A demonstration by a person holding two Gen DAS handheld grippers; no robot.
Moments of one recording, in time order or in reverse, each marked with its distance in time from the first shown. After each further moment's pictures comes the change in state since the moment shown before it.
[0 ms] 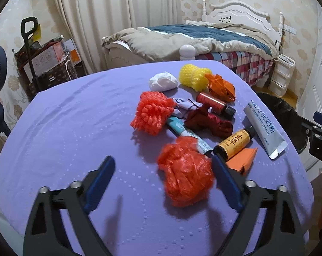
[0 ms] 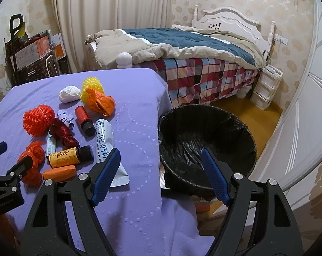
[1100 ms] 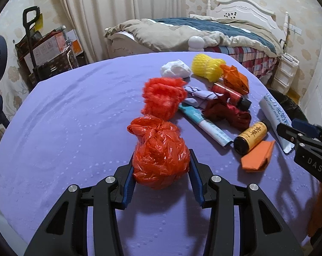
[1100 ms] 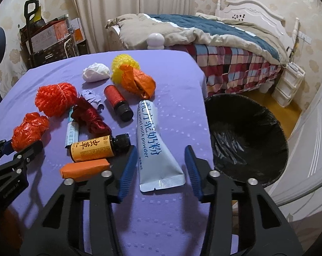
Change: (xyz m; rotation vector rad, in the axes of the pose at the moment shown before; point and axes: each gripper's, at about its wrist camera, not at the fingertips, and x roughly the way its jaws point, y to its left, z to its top) left arm 0.011 0.025 -0.007 -0.032 0.045 0.005; right arm 0.030 0.047 -0.005 -0.065 0.102 0.130
